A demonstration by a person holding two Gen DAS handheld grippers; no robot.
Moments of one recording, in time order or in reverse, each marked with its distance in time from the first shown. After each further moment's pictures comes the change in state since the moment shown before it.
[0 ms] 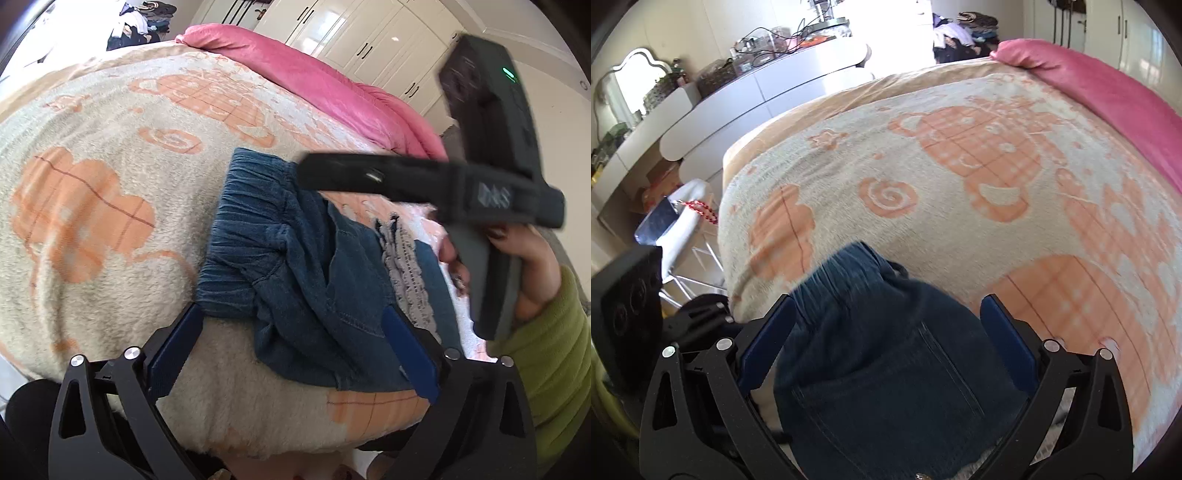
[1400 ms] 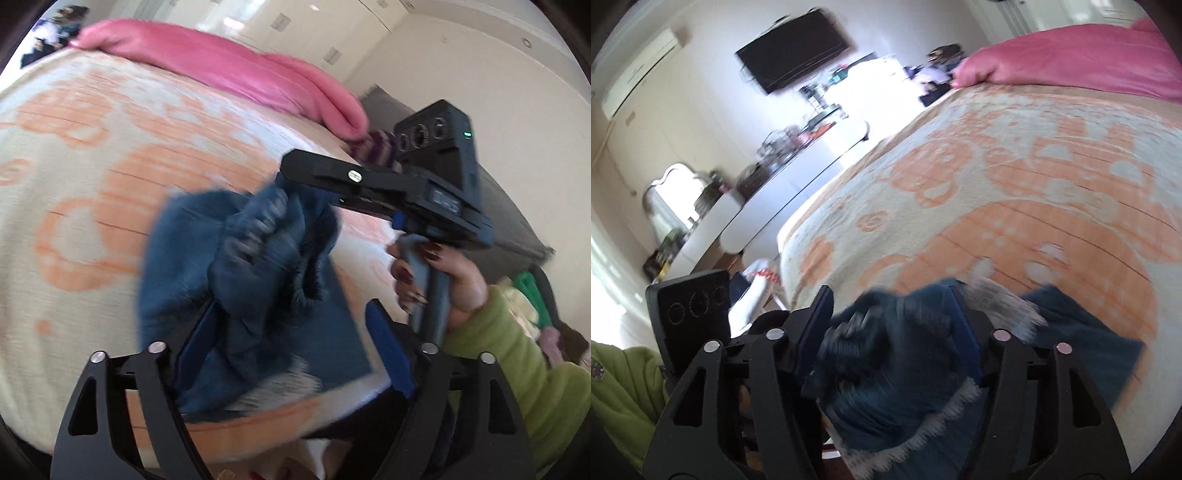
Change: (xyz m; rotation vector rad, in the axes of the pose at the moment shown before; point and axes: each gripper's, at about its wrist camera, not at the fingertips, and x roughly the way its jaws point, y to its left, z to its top) left arm 0.055 -0.137 -0.004 0.187 0.127 -0.272; right arm -0.131 -0.126 -0.139 0.339 -0.313 0.227
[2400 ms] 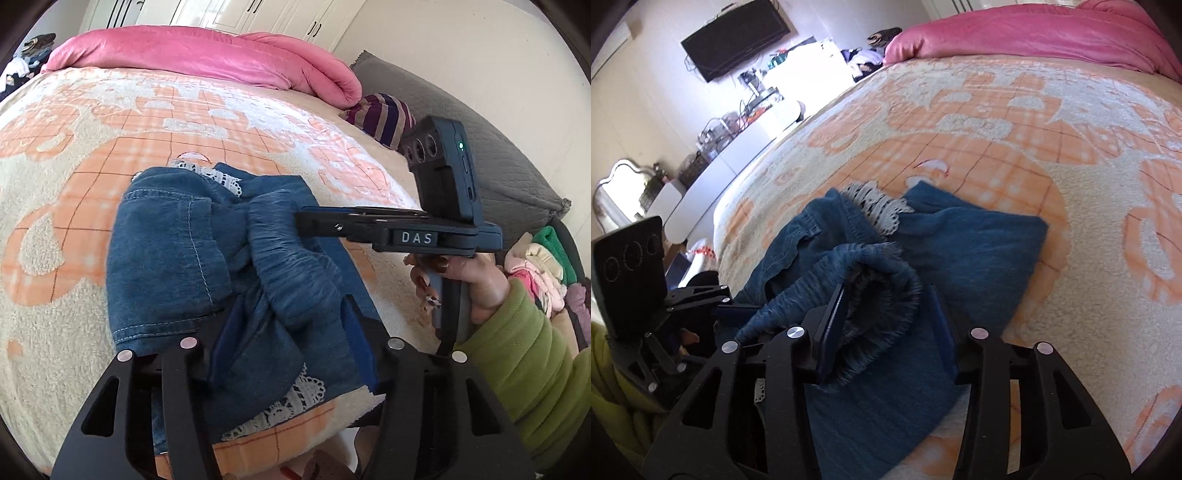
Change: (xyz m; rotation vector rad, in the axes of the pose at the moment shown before) left arm 0.045 -0.015 -0.003 0.123 0.067 0.093; right arm -0.014 -0.050 -0.058 0.029 0.074 -0.250
